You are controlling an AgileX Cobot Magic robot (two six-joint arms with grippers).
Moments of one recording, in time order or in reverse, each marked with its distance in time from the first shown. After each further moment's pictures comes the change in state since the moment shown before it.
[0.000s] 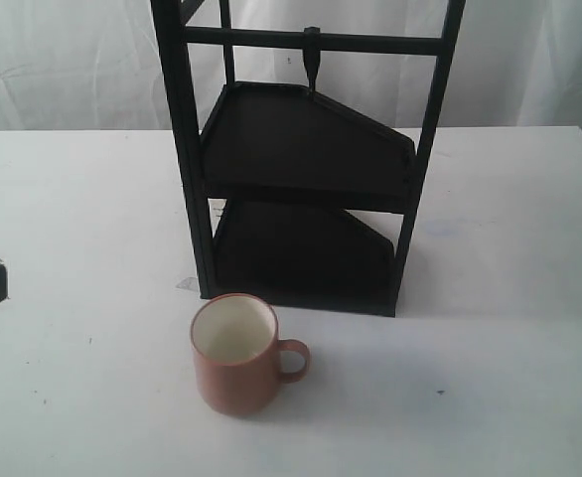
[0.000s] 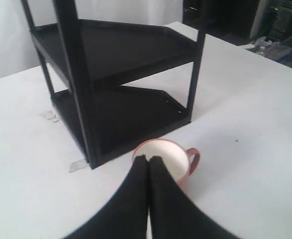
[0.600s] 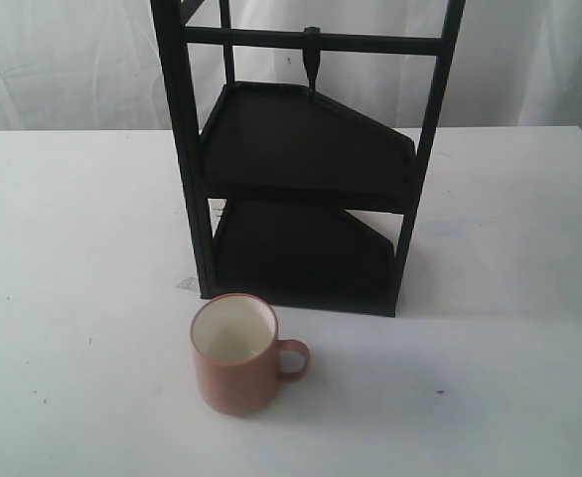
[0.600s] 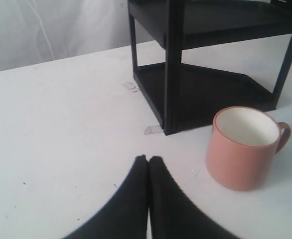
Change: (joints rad) left arm 0.269 -0.311 0.272 0.039 -0.003 -0.004; right arm 0.000 0.000 0.000 0.000 0.000 0.000
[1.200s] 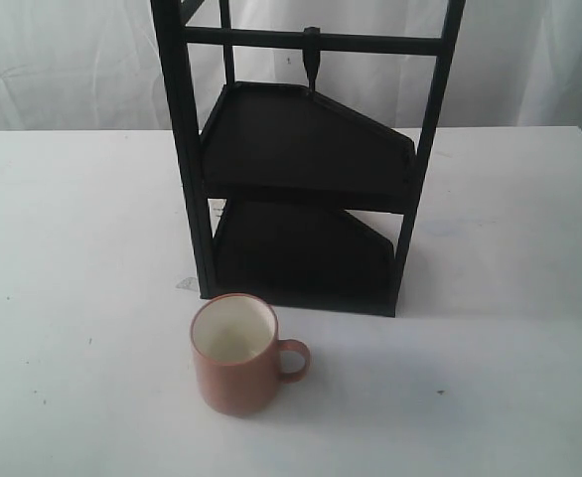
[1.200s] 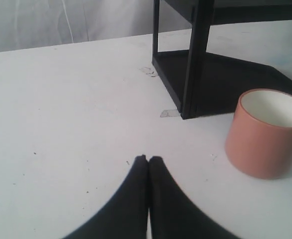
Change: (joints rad) left arm 0.061 -0.123 0.148 0.000 -0.033 -0.035; right arm 0.000 0.000 0.000 0.000 0.000 0.000
